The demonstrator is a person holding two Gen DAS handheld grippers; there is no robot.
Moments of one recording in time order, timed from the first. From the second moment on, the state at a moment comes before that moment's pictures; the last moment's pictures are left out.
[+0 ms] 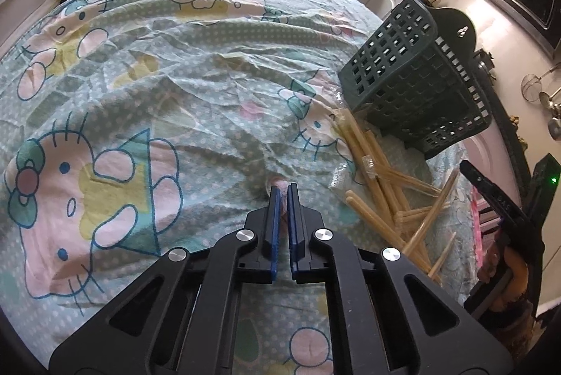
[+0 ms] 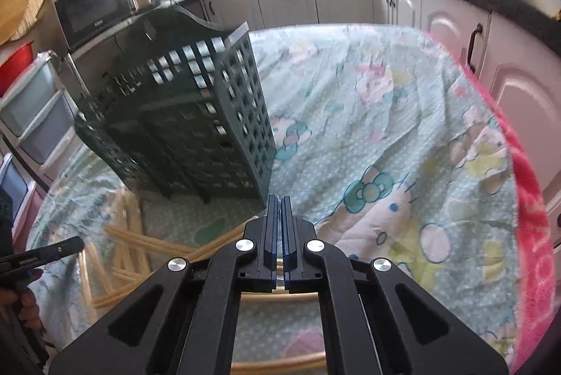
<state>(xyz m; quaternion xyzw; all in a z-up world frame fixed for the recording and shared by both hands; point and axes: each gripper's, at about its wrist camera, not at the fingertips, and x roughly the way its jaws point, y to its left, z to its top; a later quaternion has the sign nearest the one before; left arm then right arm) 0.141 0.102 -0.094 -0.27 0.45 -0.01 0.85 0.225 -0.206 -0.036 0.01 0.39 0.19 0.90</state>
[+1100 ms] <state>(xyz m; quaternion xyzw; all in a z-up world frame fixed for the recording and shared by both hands) 0.116 0.052 0.082 -0.15 0.29 -0.12 0.94 0.119 -0.141 0.137 -0.05 0.21 0.31 0.93</state>
